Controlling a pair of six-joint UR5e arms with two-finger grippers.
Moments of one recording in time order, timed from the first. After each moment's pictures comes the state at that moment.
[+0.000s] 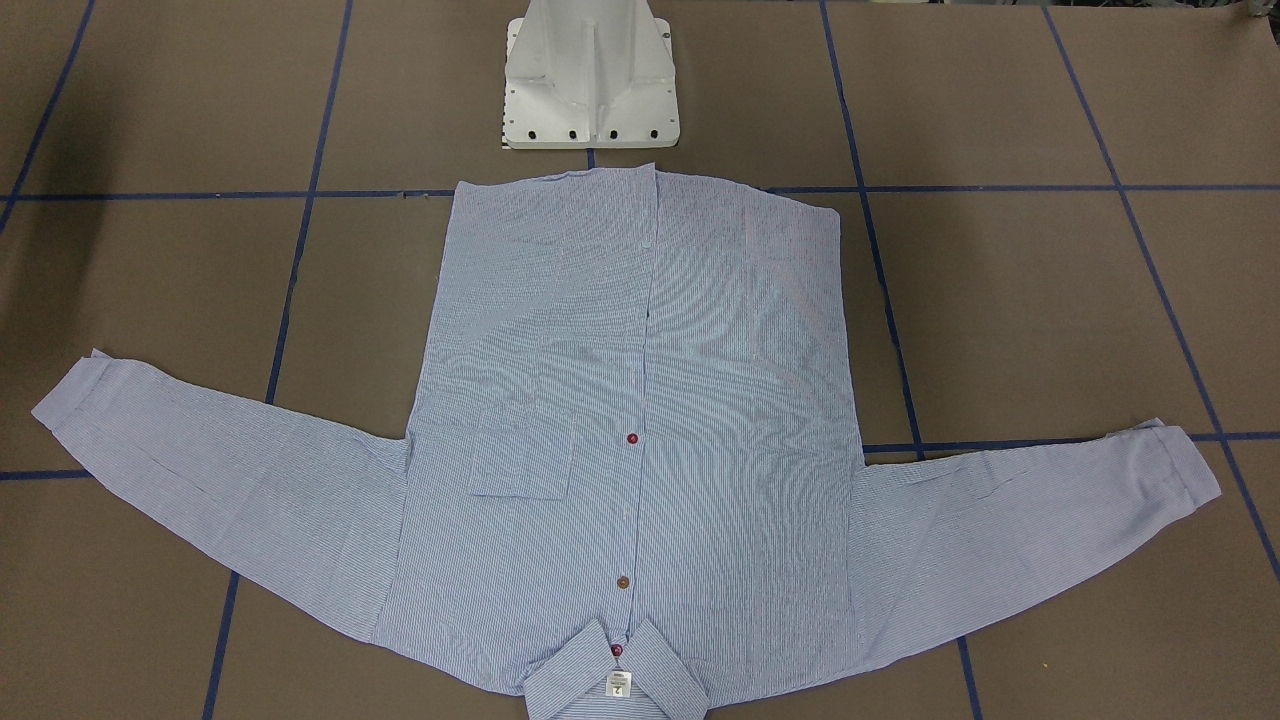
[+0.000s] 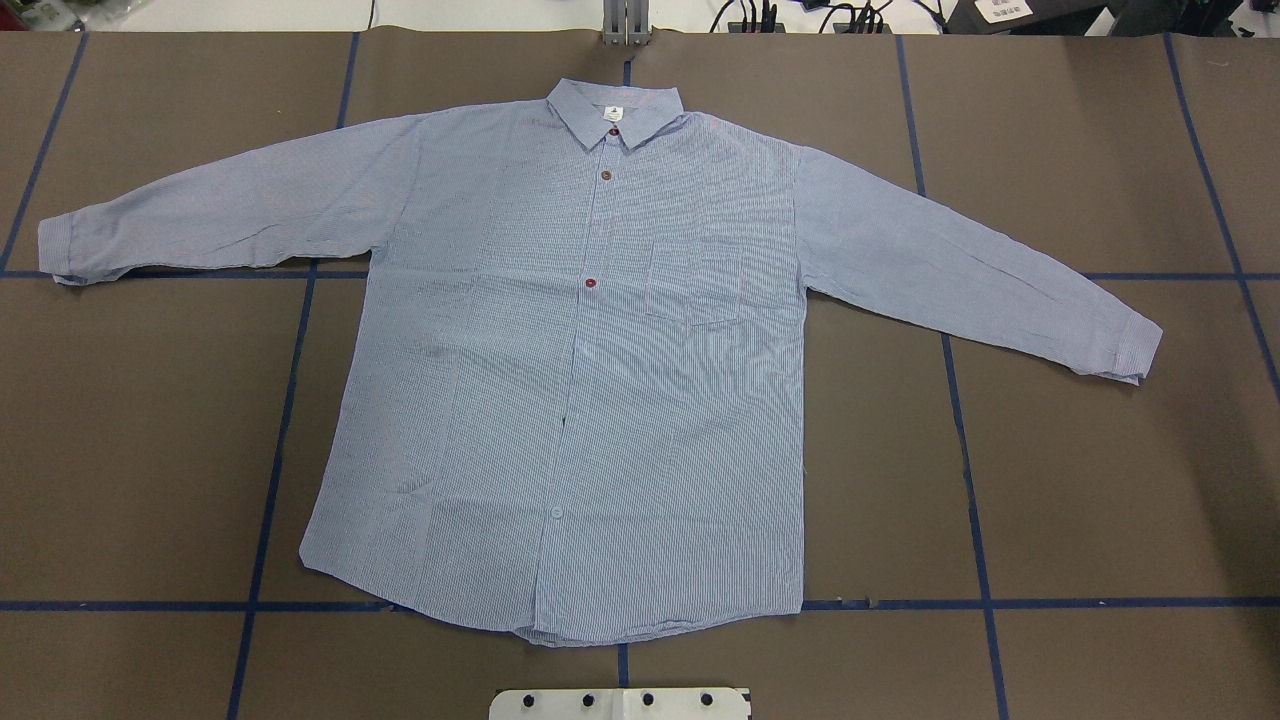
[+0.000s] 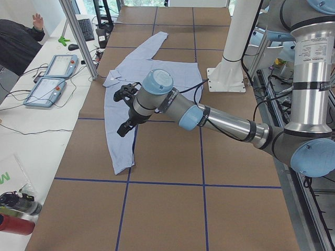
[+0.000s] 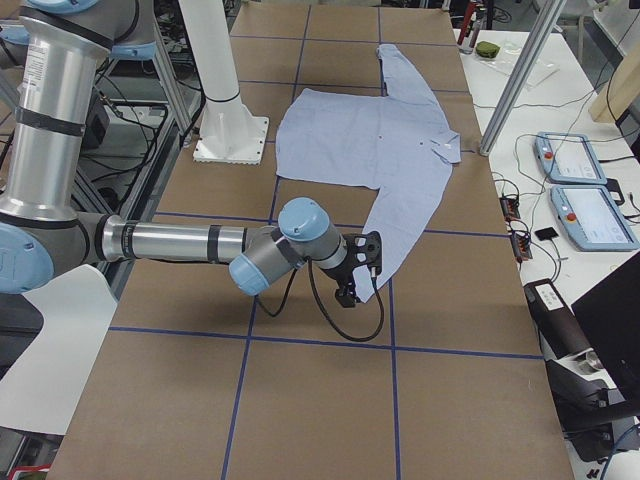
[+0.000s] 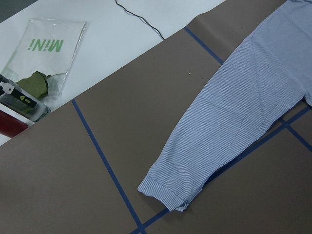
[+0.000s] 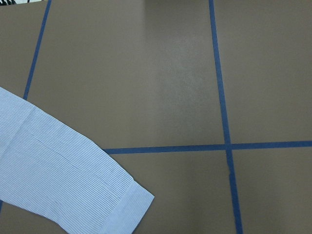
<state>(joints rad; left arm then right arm) -1.62 -1.53 -1.92 -1.90 -2.37 0.18 1.39 -1.83 1.80 -0.81 2.23 0.70</state>
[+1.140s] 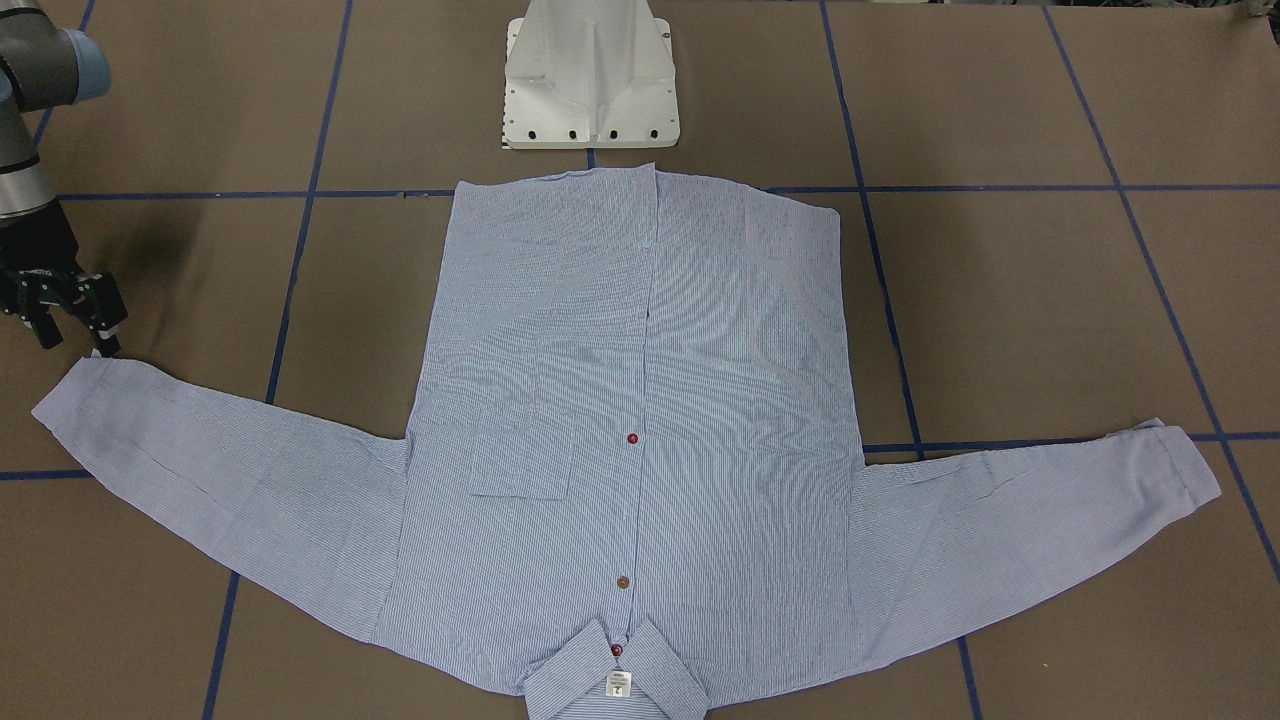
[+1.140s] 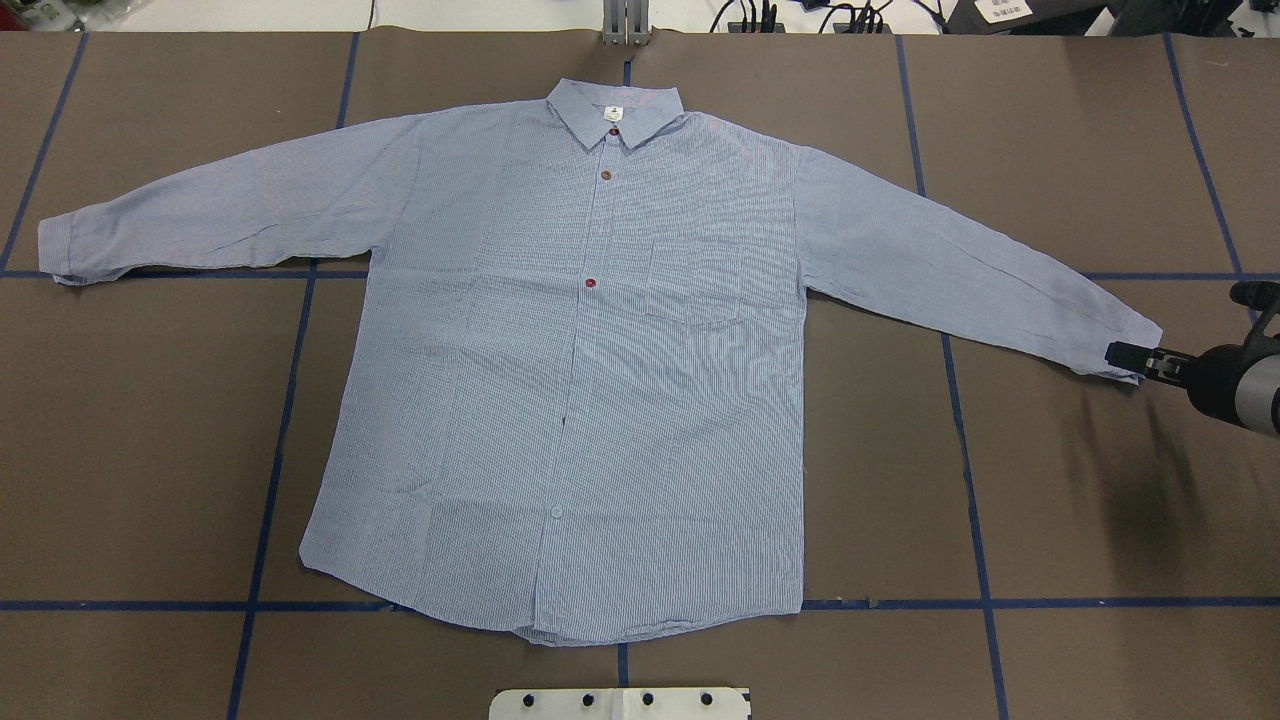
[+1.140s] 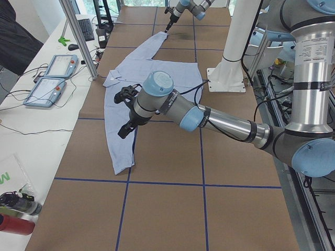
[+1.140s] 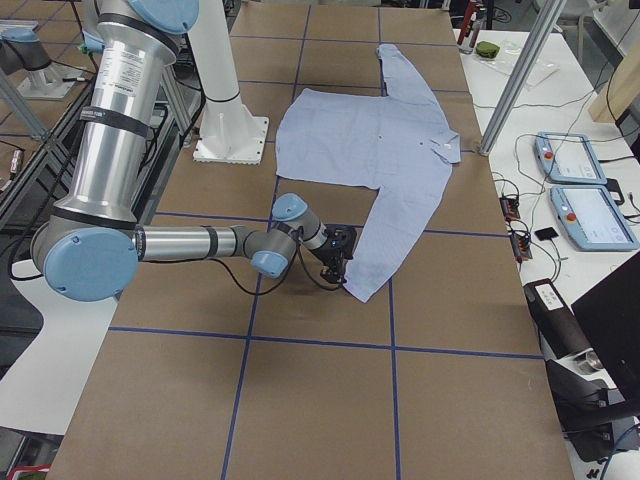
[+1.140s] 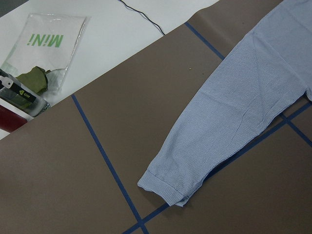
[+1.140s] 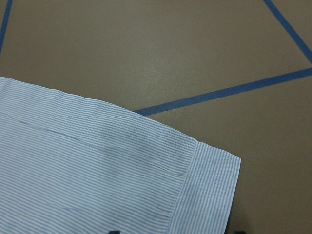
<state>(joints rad) -1.62 -1.52 -1.92 -1.90 -2.37 0.18 0.74 -1.84 1.69 -0.53 1.57 1.32</state>
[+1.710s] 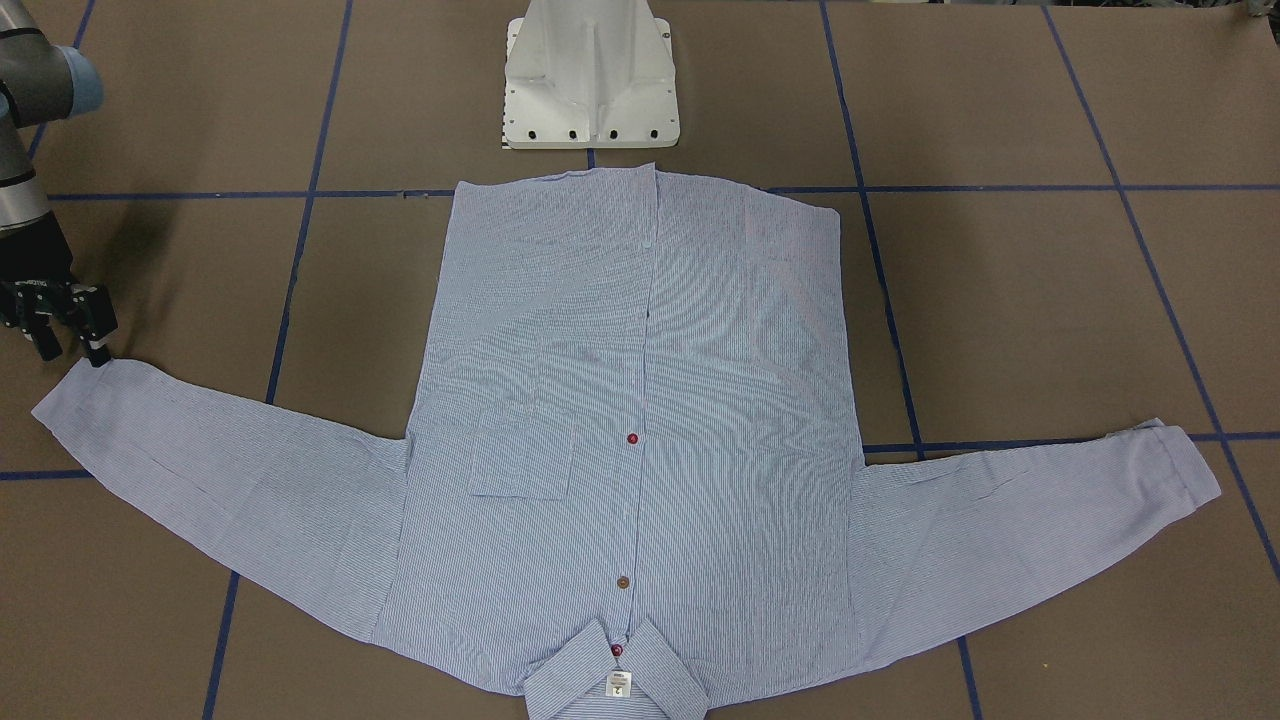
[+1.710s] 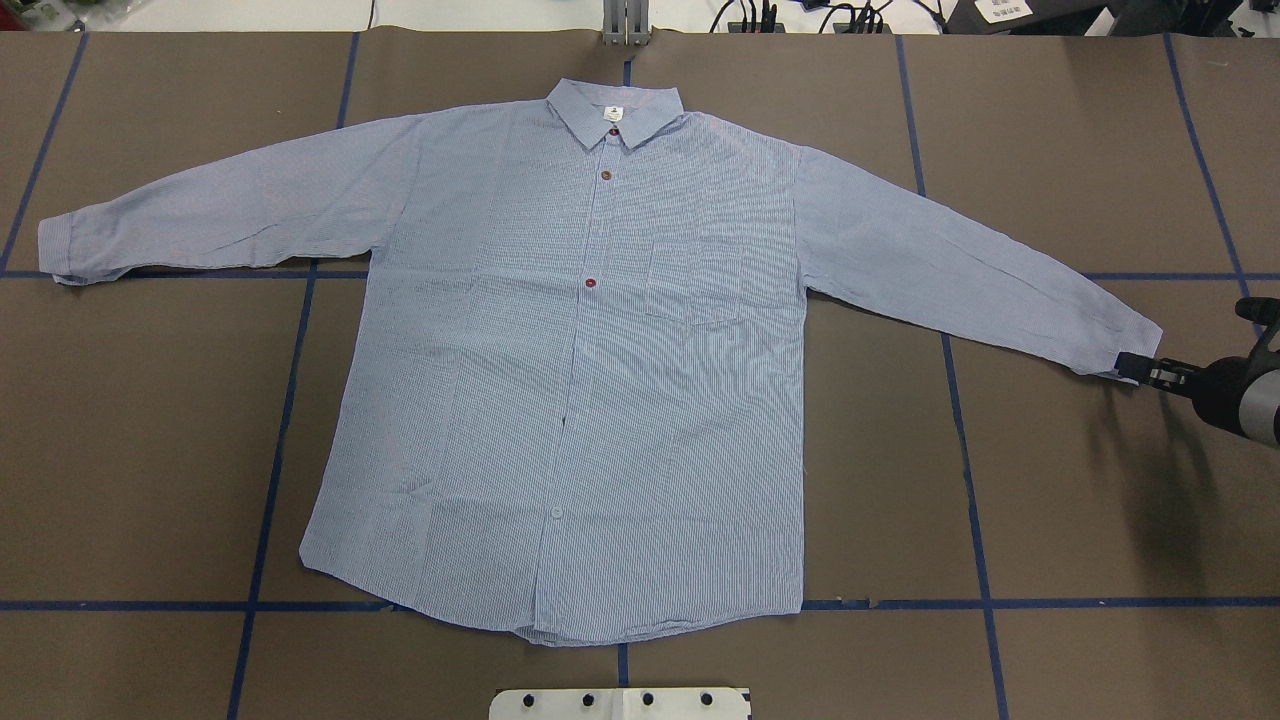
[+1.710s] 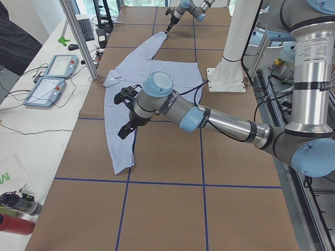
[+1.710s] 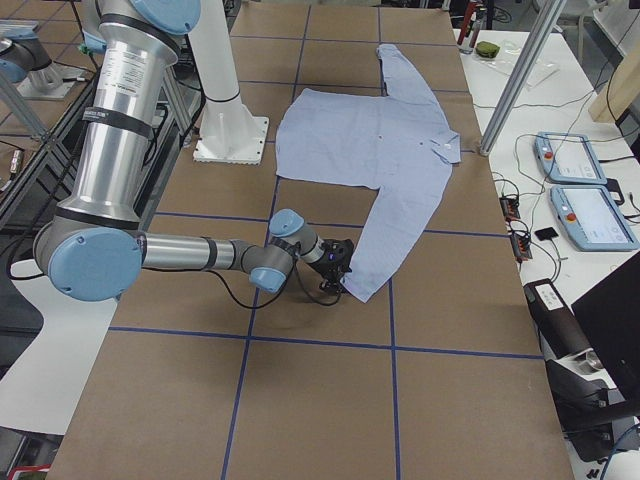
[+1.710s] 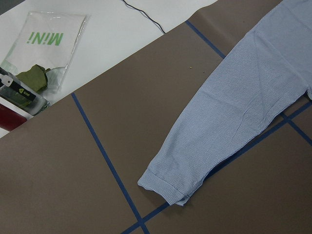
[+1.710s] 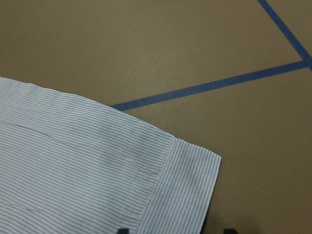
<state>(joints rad) -1.62 -1.52 -1.91 -1.90 -2.37 0.18 0.72 -1.84 1.62 -0.46 1.53 1.32</state>
